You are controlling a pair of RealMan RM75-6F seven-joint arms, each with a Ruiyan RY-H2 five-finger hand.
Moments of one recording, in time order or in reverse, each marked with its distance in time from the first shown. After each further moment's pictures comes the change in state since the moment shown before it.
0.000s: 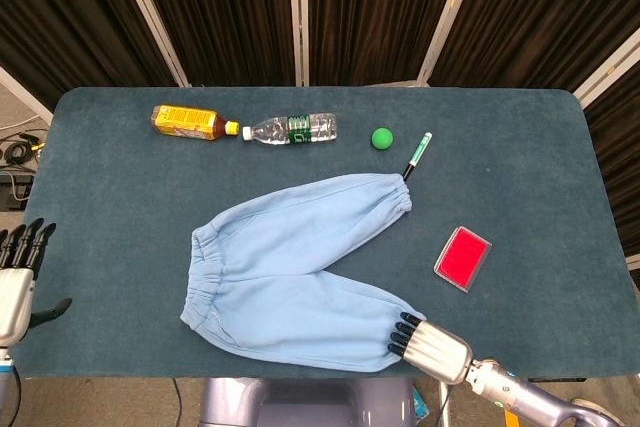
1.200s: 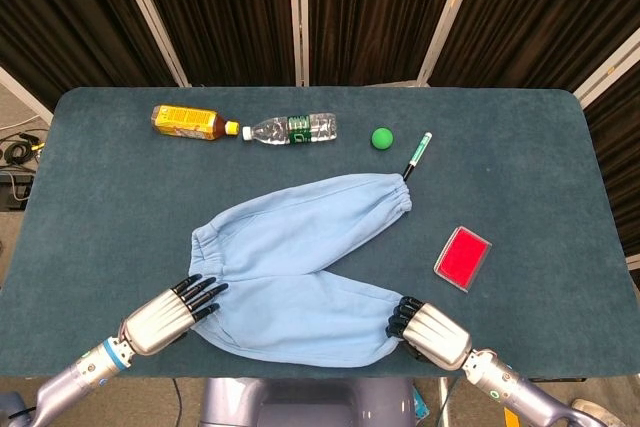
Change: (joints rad) left arm -0.323 -0.423 0.204 0.733 0.633 -0.174 -0.235; right arm 0.026 0.031 -0.013 -0.137 0.169 0.020 0.120
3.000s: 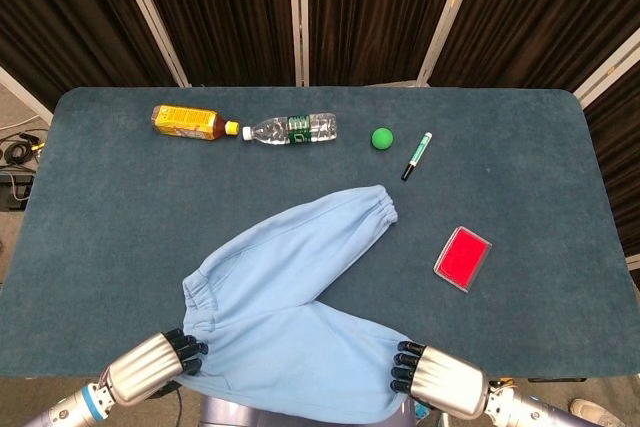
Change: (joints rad) left arm 0.013 0.184 0.223 -0.302 0.016 0.044 -0.060; right arm 0.072 0.254 -0.144 -0.267 -0.250 0.046 -0.077
